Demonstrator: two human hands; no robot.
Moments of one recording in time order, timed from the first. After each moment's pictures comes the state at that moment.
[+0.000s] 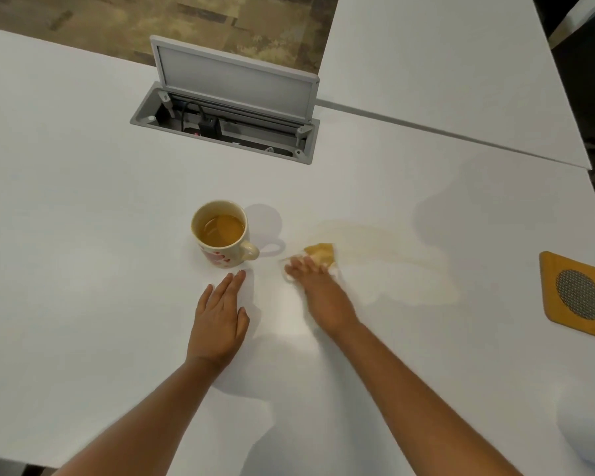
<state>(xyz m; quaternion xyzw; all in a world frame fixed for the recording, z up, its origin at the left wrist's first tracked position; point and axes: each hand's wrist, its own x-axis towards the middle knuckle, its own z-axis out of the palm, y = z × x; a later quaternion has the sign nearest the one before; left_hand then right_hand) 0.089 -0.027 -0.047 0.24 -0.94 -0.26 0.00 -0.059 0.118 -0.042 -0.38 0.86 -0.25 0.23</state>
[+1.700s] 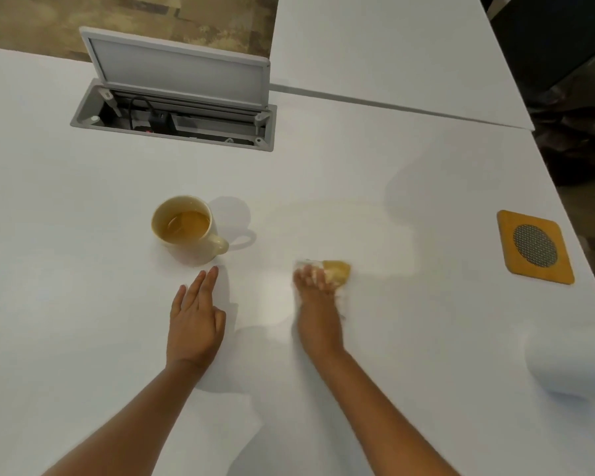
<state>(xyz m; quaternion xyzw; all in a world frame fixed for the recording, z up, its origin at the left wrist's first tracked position) 0.089 -0.028 -0.051 0.23 -0.94 -0.25 0.02 -0.002 0.148 -0.047 -0.16 0.95 -0.21 0.17</state>
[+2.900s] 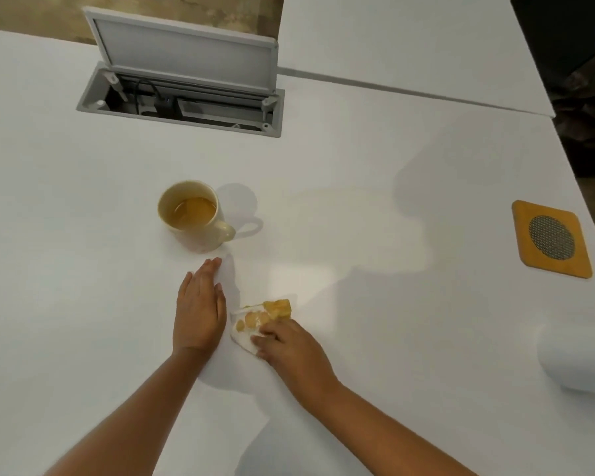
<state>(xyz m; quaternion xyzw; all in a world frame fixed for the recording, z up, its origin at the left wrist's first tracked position) 0.089 -0.026 -0.047 0.26 -0.91 -0.33 0.06 0.067 0.155 -0.036 -0.38 0.87 -0.27 0.20</state>
